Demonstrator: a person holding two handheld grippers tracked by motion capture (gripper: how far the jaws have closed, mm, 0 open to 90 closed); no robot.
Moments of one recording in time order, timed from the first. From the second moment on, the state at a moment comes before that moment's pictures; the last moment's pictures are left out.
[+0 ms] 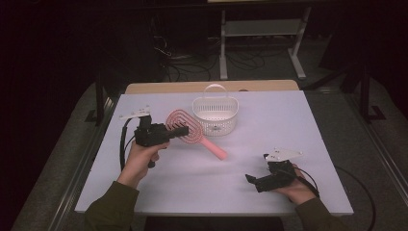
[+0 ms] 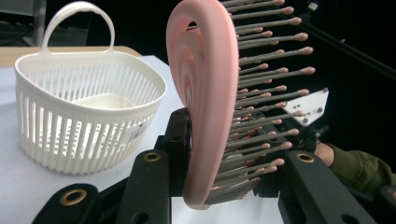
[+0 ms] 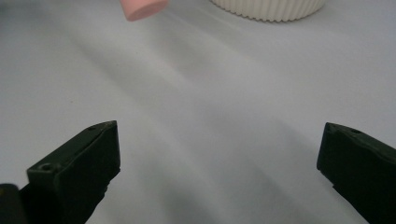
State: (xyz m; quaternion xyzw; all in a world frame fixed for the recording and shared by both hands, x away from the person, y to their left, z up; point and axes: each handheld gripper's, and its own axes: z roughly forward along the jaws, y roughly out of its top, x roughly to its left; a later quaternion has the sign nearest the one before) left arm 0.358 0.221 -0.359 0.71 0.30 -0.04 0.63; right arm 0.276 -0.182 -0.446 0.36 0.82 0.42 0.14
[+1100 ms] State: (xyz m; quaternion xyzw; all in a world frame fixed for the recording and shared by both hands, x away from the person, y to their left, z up) left arm 0.385 0.219 -0.324 0.70 0.29 -0.02 0.65; right arm 0.277 -0.183 -0.445 0.36 0.82 0.42 0.15
